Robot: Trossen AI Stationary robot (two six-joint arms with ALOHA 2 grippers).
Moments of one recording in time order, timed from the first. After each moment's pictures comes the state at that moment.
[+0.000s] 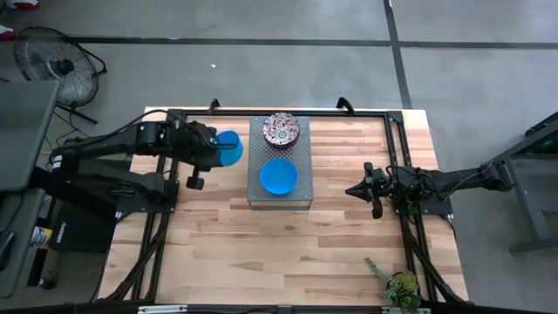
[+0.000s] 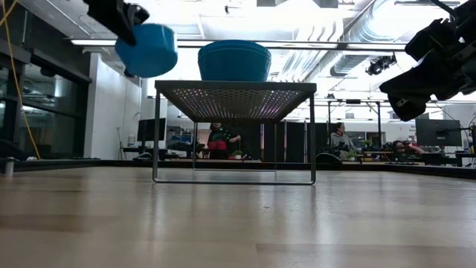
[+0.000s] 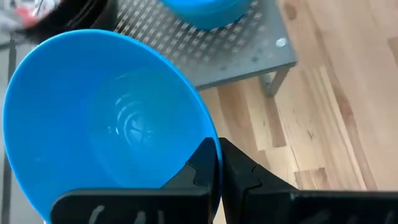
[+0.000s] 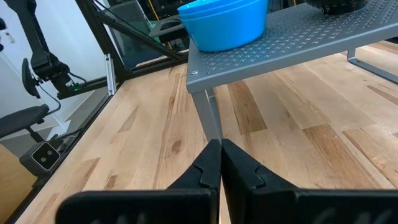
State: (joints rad) left arm 0.16 1.00 1.15 -1.05 -0.01 0.39; right arm 0.09 0.22 0.01 0.03 0.02 0.31
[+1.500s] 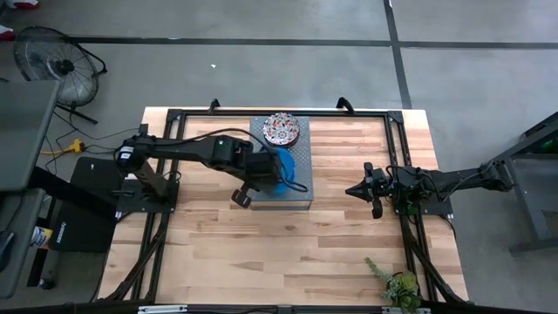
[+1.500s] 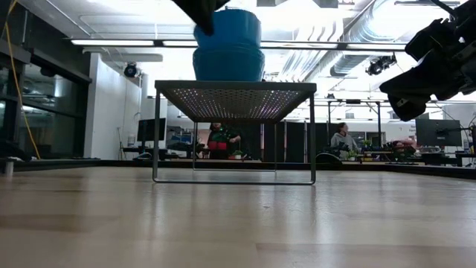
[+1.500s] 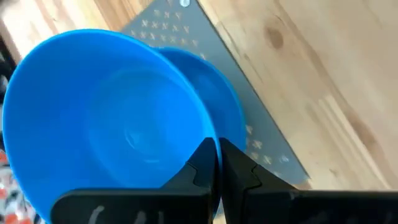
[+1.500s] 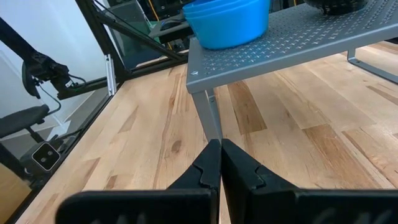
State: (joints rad) left arm -0.09 1.72 1.81 -1.22 -0.13 0.52; right arm 0.09 0.22 0.01 0.03 0.02 0.31
